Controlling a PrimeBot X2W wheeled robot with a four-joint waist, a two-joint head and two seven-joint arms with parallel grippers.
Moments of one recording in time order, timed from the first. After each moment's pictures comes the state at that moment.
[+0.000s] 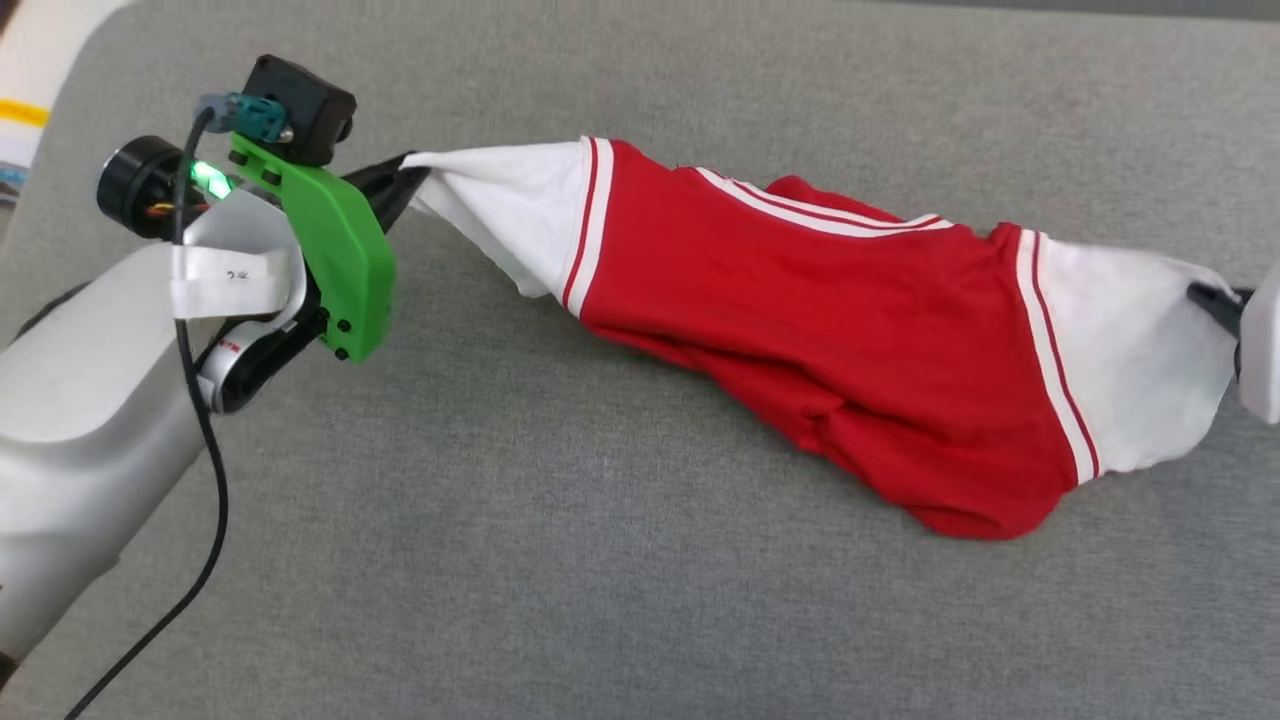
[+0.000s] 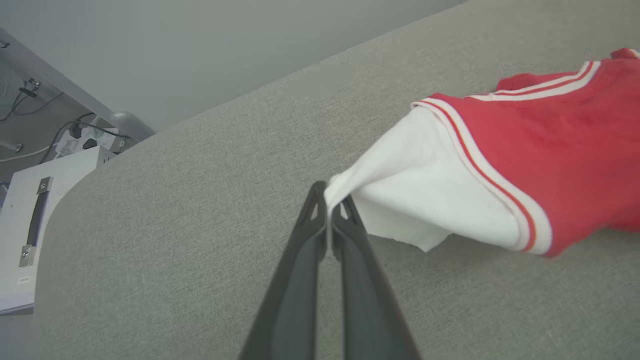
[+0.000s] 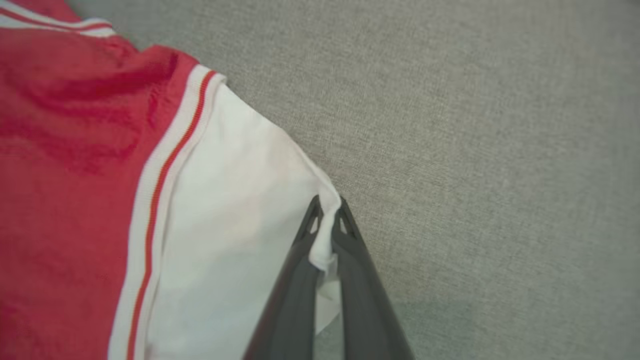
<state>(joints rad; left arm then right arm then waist) -1.04 0.70 -1.04 0.35 -0.95 -0.05 0.17 -0.68 -0.76 0.53 0.40 0.82 0.13 0.53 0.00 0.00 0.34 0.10</state>
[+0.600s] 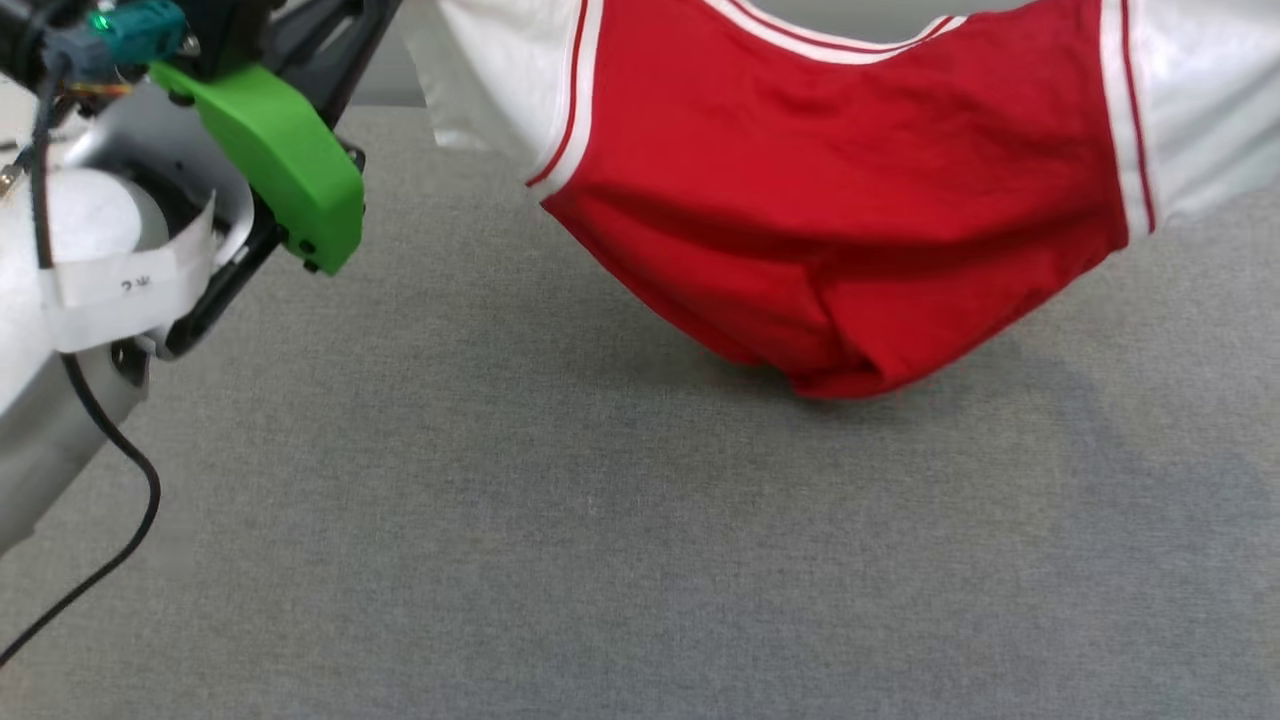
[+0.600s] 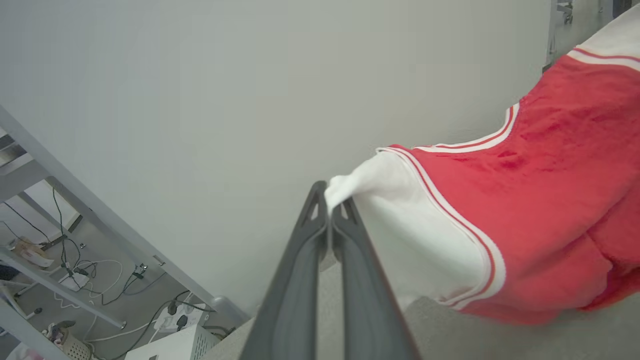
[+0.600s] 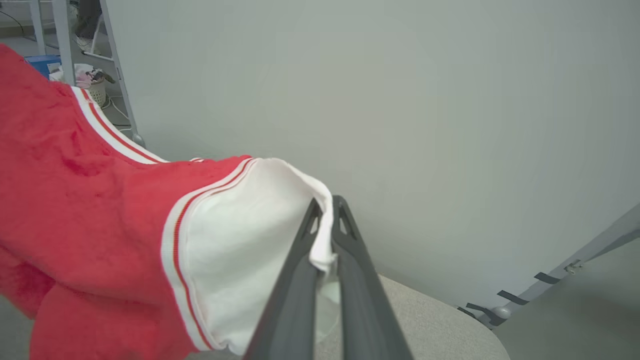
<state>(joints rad) -1.12 0.80 -0.95 0.06 -0.83 0.06 0.06 -0.69 -0.86 0.33 0.10 0.75 0.13 0.18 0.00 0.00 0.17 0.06</state>
